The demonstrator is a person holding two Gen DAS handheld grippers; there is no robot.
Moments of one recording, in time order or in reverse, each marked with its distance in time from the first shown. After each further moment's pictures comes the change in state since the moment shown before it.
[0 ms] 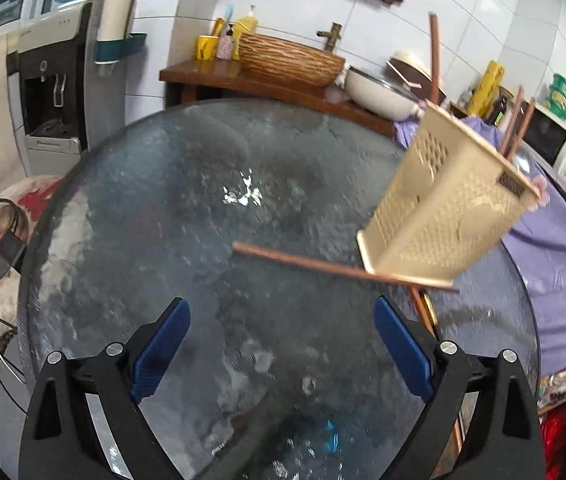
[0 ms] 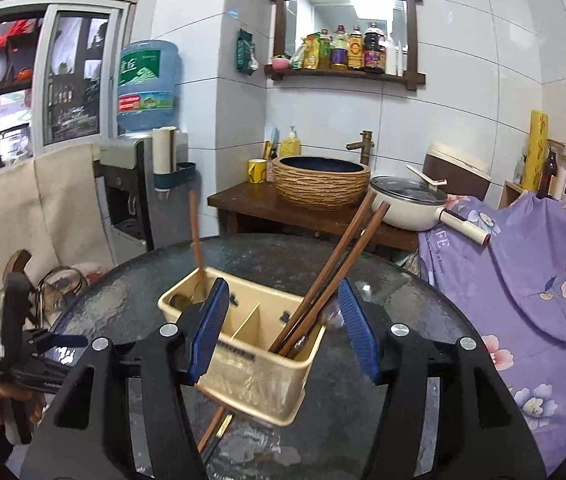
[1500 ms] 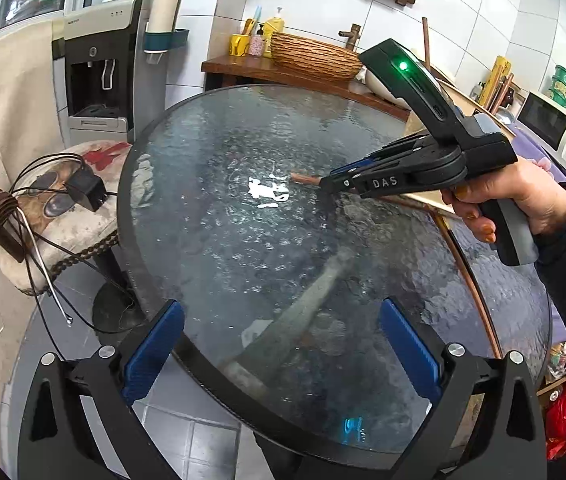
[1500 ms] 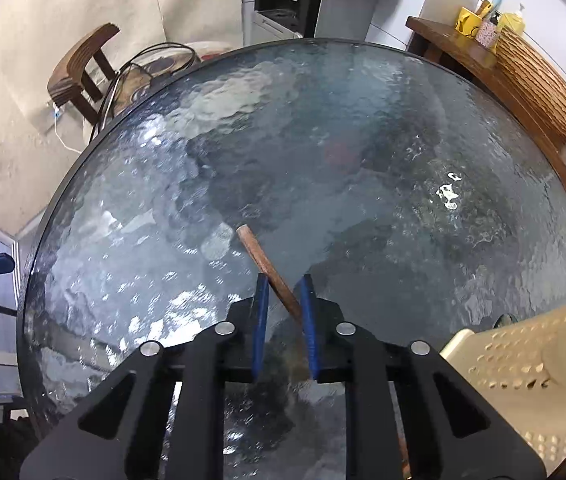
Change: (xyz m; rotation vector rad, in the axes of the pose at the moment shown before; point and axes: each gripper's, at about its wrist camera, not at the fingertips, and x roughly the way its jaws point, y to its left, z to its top) left arm -0.082 0.038 -0.093 -0.020 -0.010 0.076; right arm 0.211 0.194 -0.073 -0.431 0.674 0.396
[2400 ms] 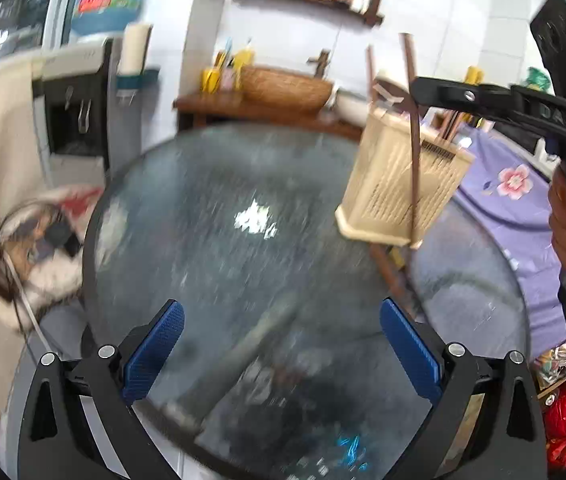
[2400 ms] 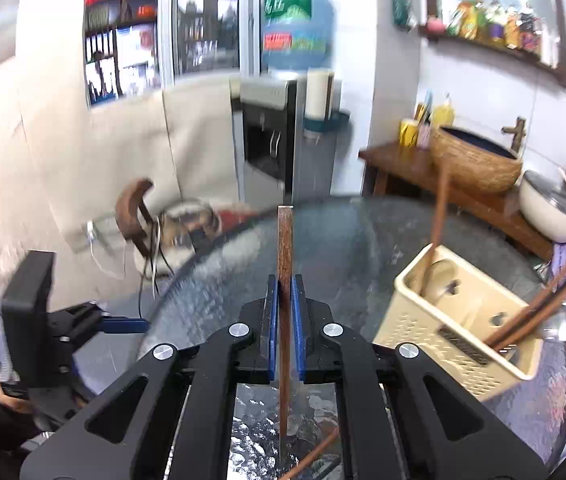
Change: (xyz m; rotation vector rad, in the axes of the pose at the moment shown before) left arm -0.021 -0.049 0.029 0.070 -0.128 -0.054; right arm -0.222 0.001 -0.075 0.162 -0.573 -0.010
